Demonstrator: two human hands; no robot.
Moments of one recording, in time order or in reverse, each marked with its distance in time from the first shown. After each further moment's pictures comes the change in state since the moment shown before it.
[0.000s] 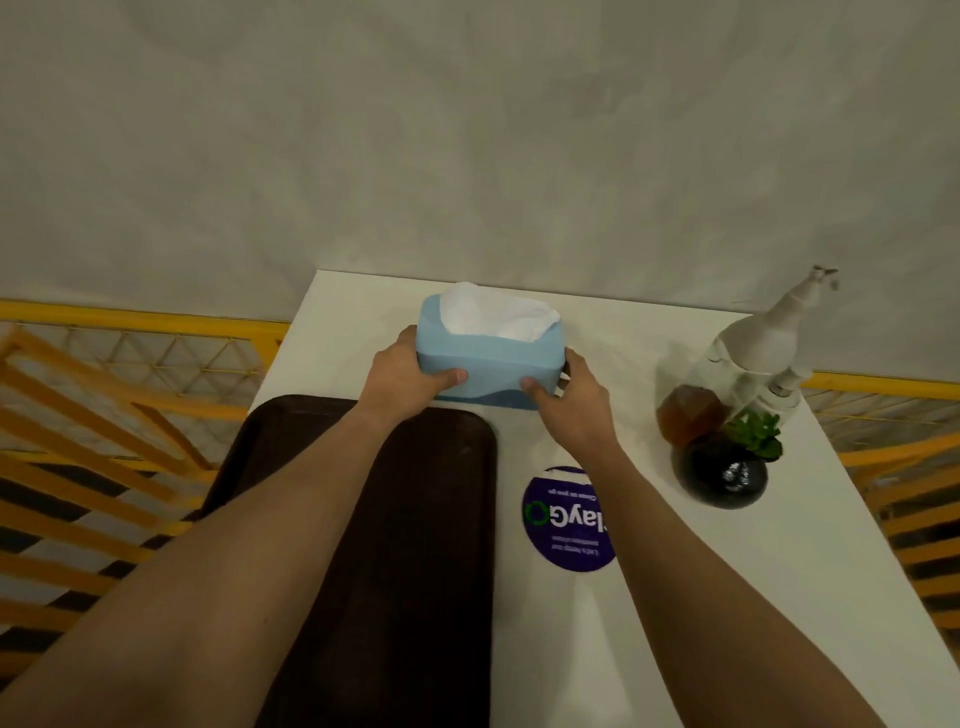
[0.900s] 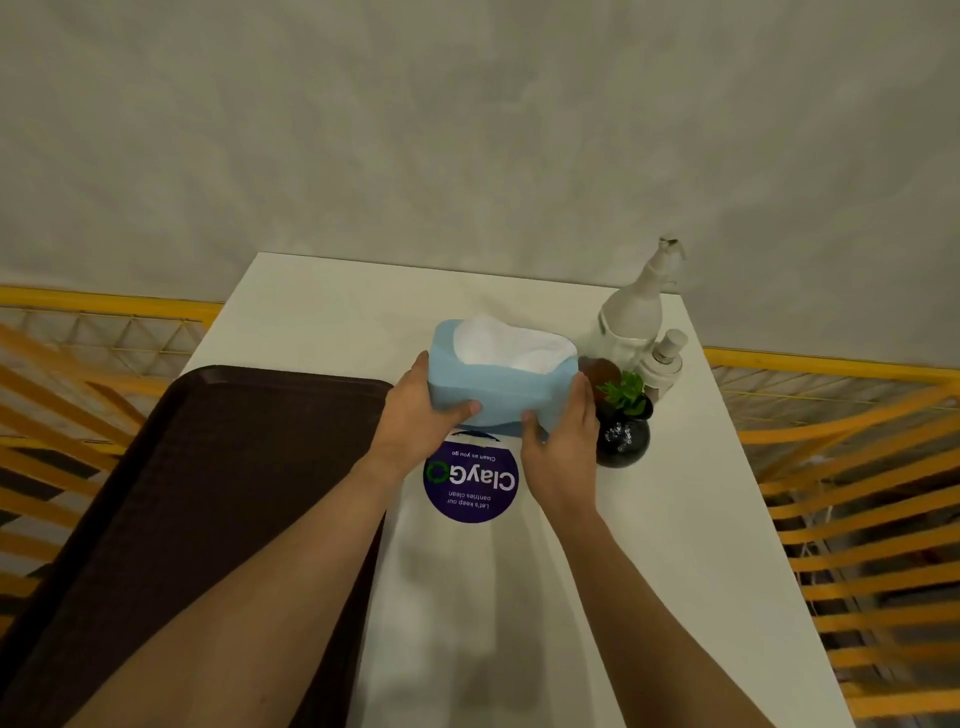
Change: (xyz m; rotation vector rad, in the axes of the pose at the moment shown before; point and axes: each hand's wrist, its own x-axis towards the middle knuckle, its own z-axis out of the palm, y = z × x) left_hand -0.087 0.063 0.119 -0.146 0.023 0.067; right_hand -0.093 0.060 -0.085 -0.115 0.225 -0.049
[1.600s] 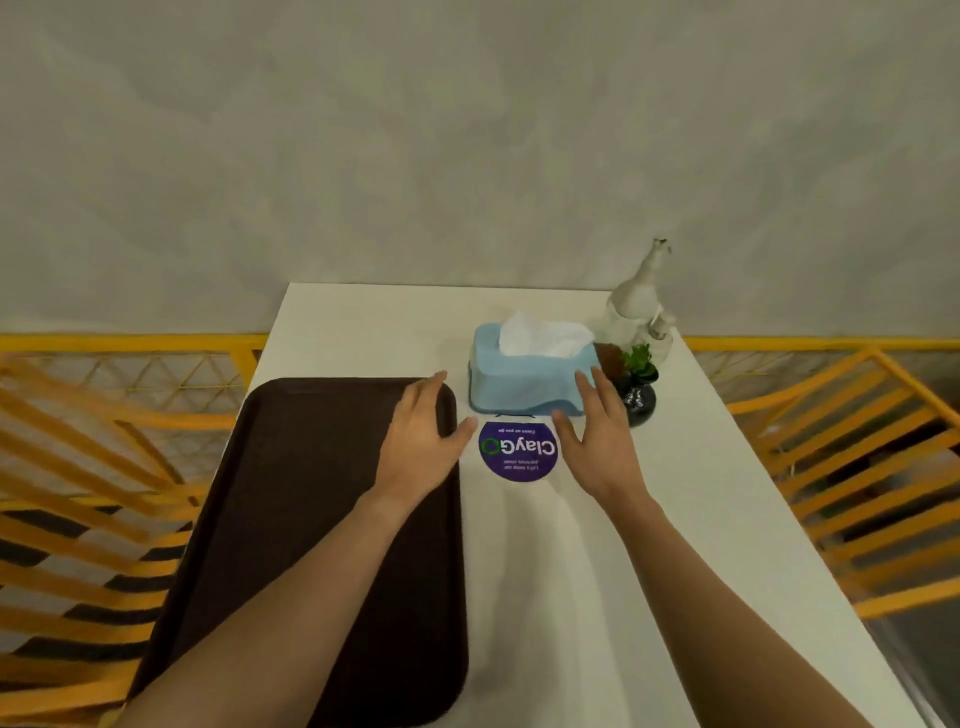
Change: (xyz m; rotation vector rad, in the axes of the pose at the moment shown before) left_hand -0.088 -0.009 -0.089 0.218 0.011 0.145; right_hand -0.068 -0.044 -0.027 -0.266 -0.021 -0.117
